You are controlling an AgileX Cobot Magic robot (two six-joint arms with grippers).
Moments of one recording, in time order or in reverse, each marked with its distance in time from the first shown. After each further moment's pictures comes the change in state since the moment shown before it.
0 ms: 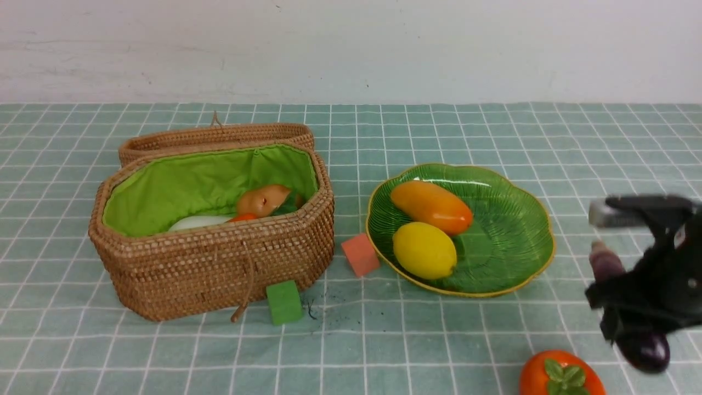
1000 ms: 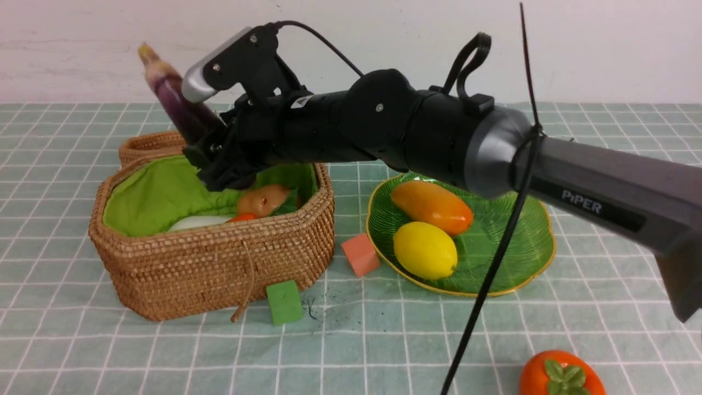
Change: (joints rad) right arm 0.583 0.591 -0.798 0.760 -0.628 -1.026; left arm 0.000 0.000 0.000 0.000 0.000 0.000
